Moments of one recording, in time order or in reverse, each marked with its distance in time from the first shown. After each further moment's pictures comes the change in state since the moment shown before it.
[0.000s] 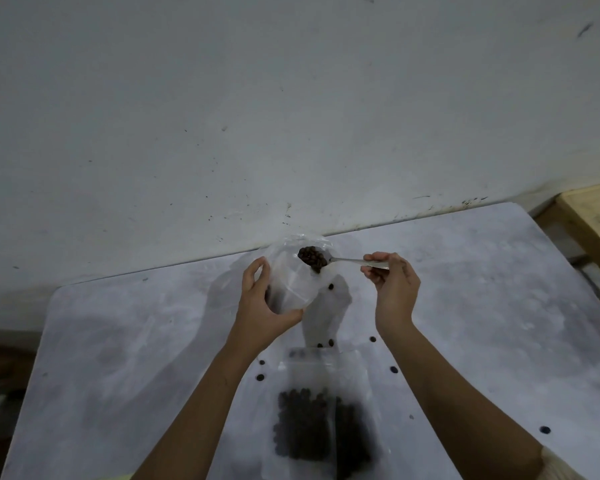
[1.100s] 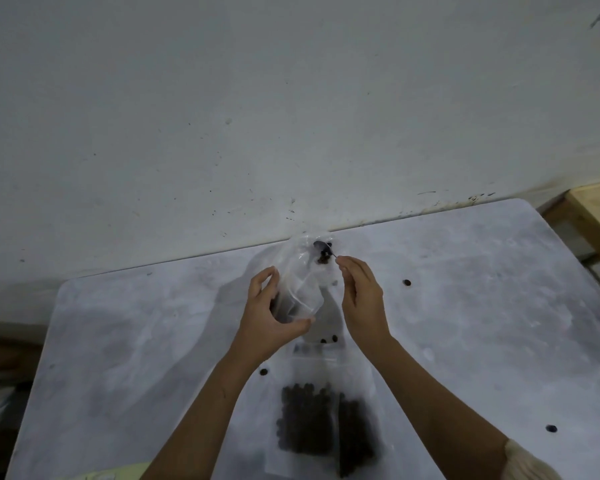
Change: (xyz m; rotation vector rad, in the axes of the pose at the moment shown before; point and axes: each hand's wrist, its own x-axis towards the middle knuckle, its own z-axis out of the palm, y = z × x) left_hand -0.016 -0.002 0.002 0.022 -0.036 0.002; right_hand -0.020 0.038 -0.008 -0.821 -0.448 -0.480
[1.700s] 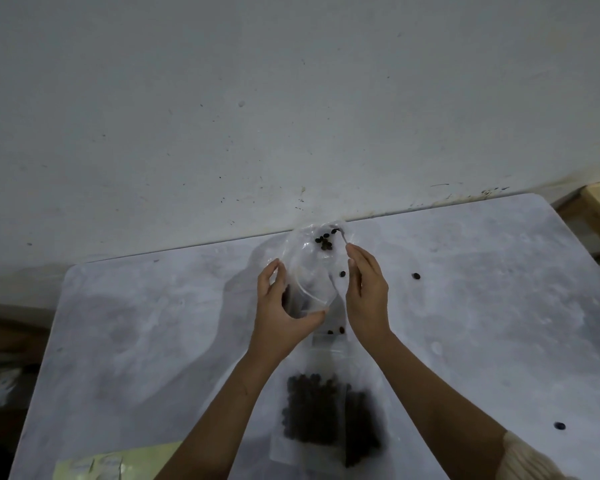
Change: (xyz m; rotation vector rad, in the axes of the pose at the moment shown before) left_hand -0.010 -0.002 0.018 -0.088 0.152 0.016; right_hand -0.003 0.002 0.016 0.058 0.090 0.028
